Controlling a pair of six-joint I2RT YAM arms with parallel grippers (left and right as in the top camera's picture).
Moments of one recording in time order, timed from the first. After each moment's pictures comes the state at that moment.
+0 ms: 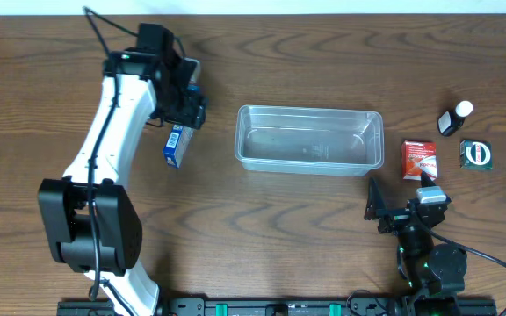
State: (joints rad) left arm -0.12 1.87 1.60 -1.06 0.12 0.17; right arm 0.08 0.02 0.01 -0.07 -0.04 0.06
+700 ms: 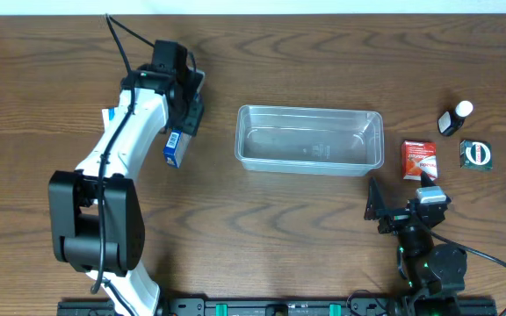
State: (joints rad) left arm -0.15 1.87 1.43 -0.84 -0.04 0.19; right arm 0.08 0.02 0.01 -0.07 -0.04 0.06
